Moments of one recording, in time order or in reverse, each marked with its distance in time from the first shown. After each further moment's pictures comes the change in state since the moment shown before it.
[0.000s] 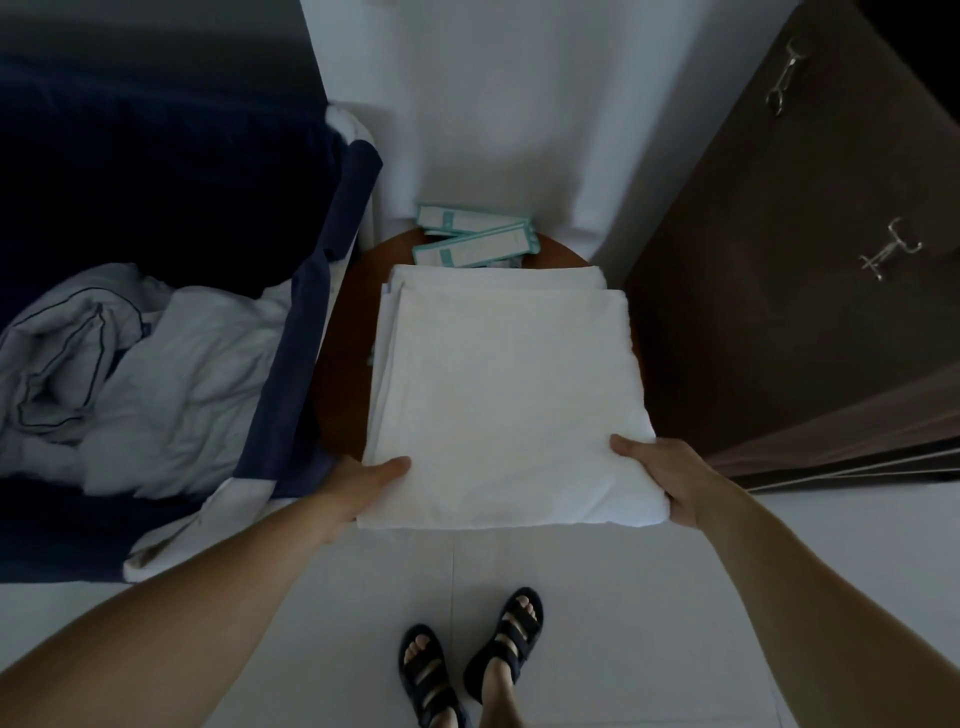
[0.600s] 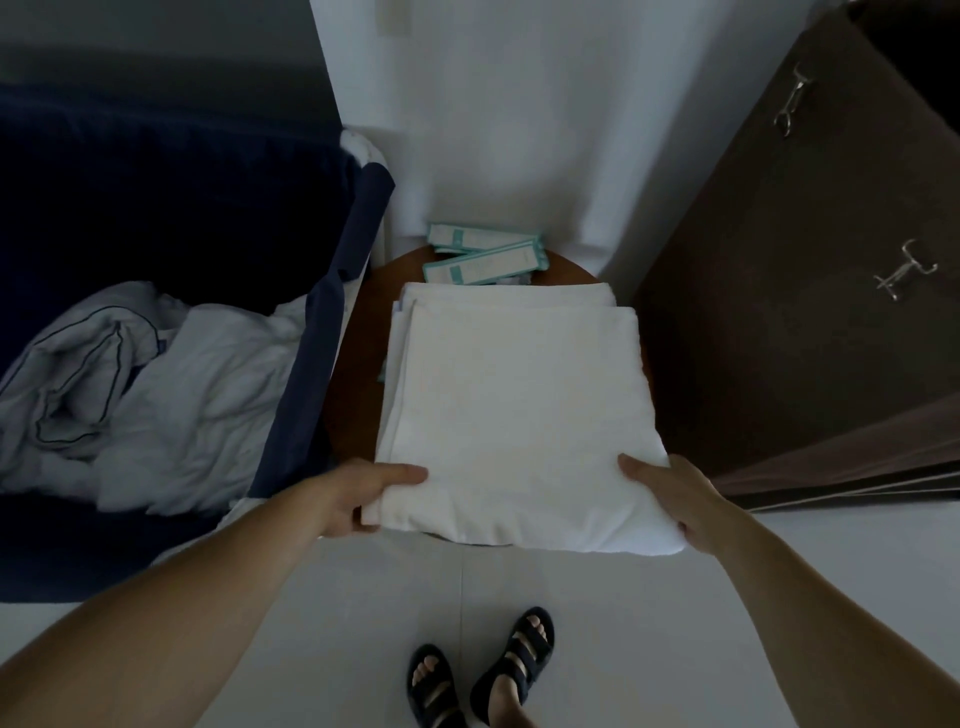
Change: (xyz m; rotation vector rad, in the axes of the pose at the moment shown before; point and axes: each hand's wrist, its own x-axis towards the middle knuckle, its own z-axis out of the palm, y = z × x) left_hand -0.006 0.025 -0.020 -0.160 -0.250 -0.122; right_hand 0.016 0.013 -0.001 -0.211 0.098 -0.054
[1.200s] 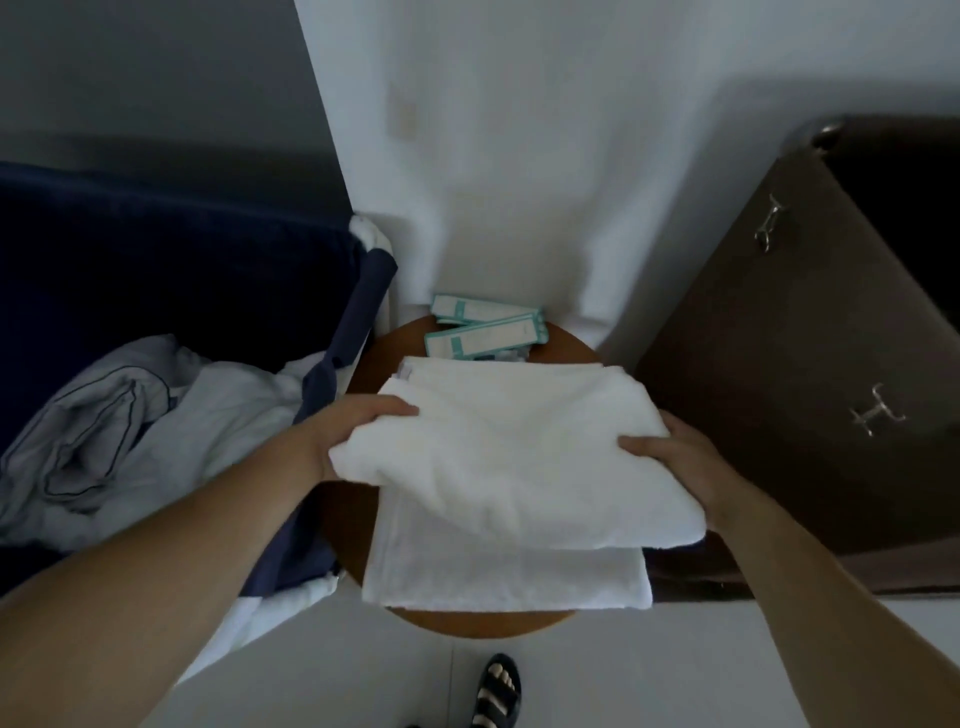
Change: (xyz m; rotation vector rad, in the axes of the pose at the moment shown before) left_hand -0.065 0.157 -0.006 -0.240 -0.079 0.301; right_hand -0.015 -0.154 -0.041 0.206 -0.182 -0.290
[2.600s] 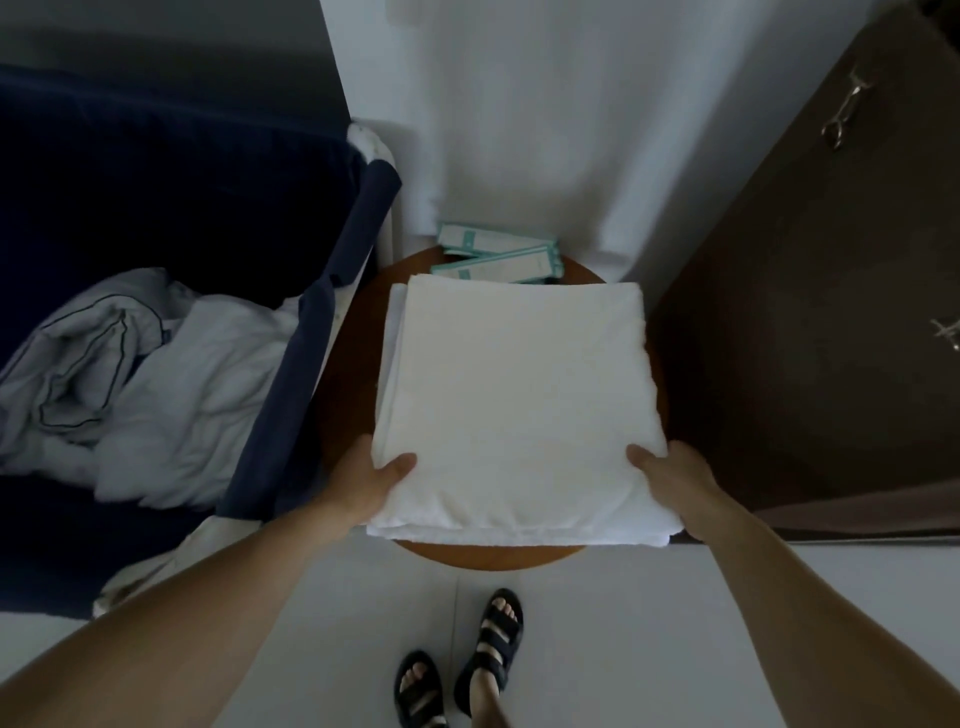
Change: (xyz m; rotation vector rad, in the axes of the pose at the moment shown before) left_hand 0.047 -0.168 -0.014 0.512 0.323 0.113; right_hand 0.037 0.134 0.001 -0.502 0.300 0.203
